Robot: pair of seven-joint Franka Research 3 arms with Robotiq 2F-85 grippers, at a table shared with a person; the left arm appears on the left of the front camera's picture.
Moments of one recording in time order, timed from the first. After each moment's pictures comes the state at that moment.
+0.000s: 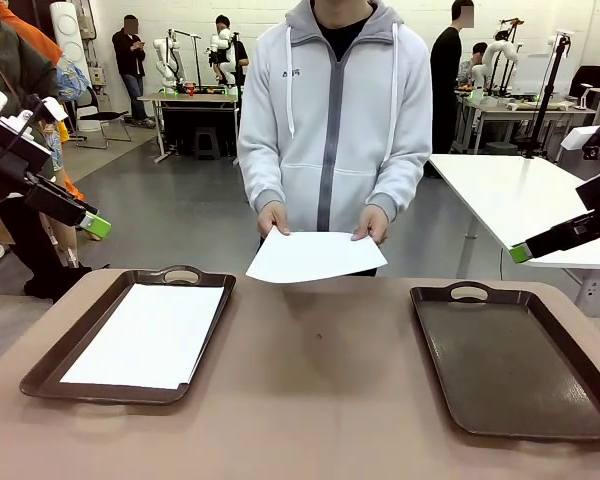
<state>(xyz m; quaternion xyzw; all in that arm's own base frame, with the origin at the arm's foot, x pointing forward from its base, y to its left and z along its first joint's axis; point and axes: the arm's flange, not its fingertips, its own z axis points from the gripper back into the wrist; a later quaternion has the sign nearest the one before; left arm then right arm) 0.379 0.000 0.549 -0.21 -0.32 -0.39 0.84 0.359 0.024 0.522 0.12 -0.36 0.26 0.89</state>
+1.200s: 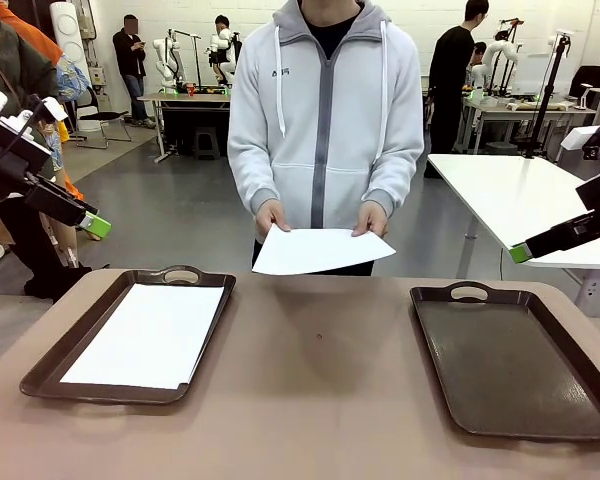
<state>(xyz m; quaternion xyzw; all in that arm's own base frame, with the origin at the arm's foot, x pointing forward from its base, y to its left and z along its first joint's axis) 0.379 0.000 0.549 -0.21 -0.32 -0.39 0.84 0.359 0.024 0.522 0.12 -0.36 0.26 0.89</state>
